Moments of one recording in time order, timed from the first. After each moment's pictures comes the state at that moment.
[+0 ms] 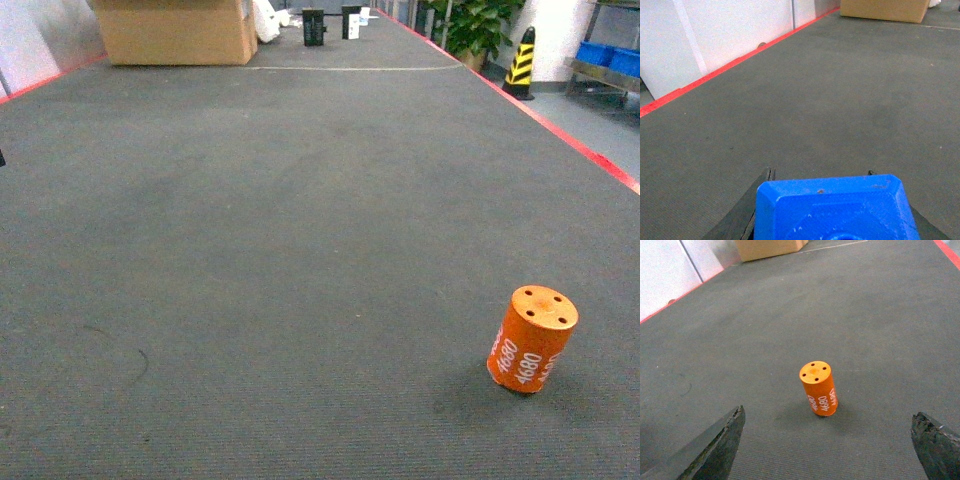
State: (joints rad) left arm -0.40 1.21 0.43 0.55 -0.92 -0.16; right arm -0.14 0.31 0.08 0.02 -0.45 0.14
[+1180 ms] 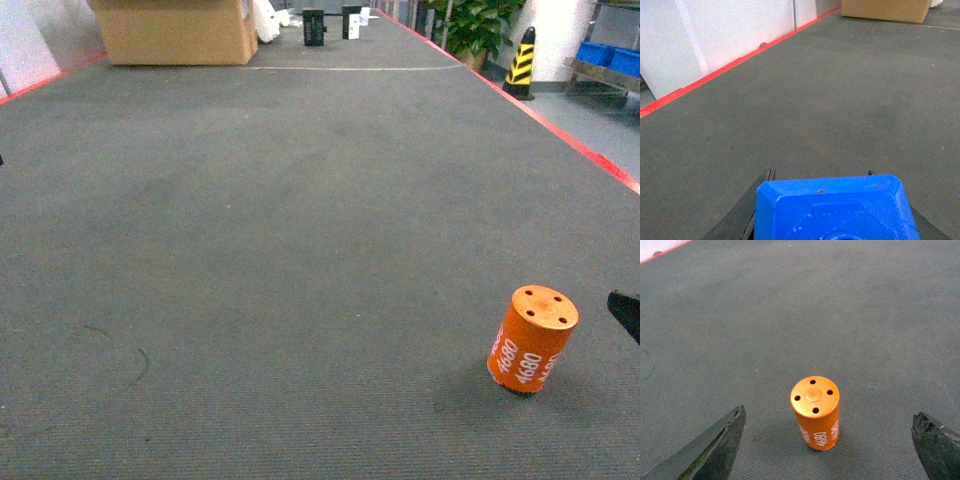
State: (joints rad) left arm -0.40 1.21 0.43 0.55 -0.92 -0.16; right arm 0.06 1.31 0.22 0.80 -0.30 0.02
